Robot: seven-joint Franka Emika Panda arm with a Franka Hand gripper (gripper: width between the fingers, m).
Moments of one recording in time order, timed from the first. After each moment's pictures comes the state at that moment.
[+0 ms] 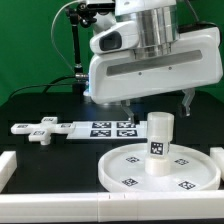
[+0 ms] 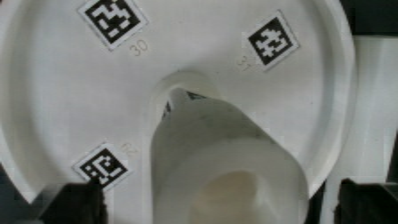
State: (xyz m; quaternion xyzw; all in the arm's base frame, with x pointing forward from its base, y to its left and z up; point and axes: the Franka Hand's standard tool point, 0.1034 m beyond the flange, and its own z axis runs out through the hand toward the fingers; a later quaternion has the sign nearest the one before) arm 0.553 0.038 0.090 -1.00 0.00 0.00 0.08
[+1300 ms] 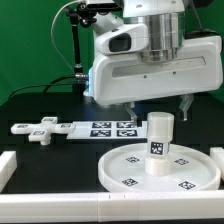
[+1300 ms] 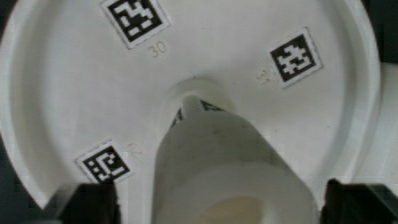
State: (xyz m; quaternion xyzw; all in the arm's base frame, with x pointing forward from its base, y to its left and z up) arm 0.551 0.039 0.087 -1.00 -0.06 0.00 0.04
